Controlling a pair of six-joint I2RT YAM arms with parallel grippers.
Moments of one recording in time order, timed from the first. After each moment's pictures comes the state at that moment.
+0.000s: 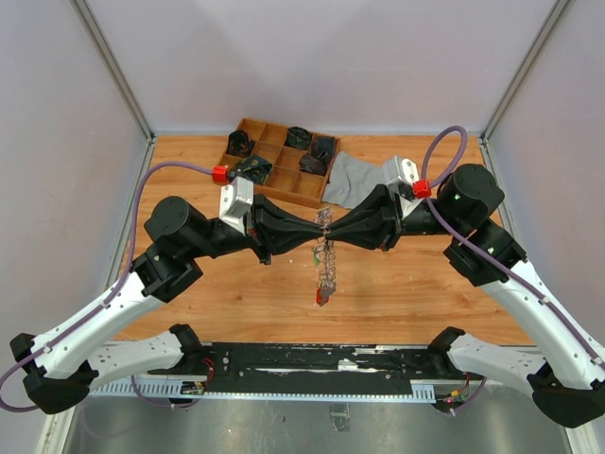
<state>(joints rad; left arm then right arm) -0.89 0.91 1.07 0.15 0.55 -0.22 0.70 0.98 1.26 -0.17 -0.94 0.01</state>
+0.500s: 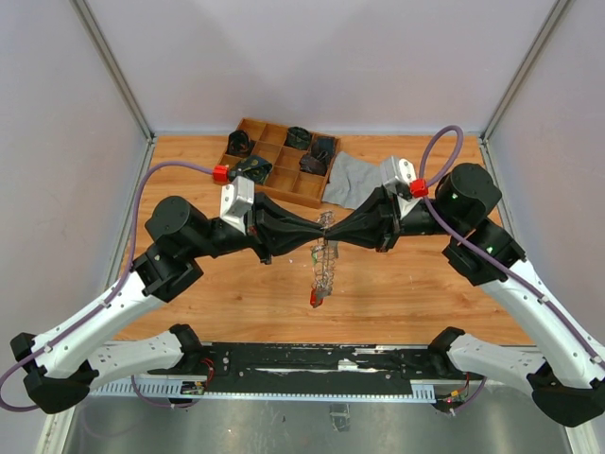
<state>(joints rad) -0.89 0.91 1.07 0.15 0.55 -0.22 0.70 0.99 1.26 -0.17 -0.95 0.02</state>
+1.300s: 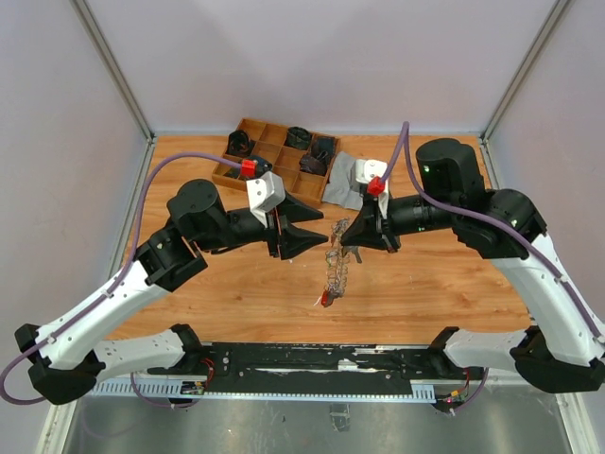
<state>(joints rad) -0.89 0.99 1.19 -0.15 0.46 -0.05 0.76 1.17 1.72 -1.04 -0.68 -0.35</state>
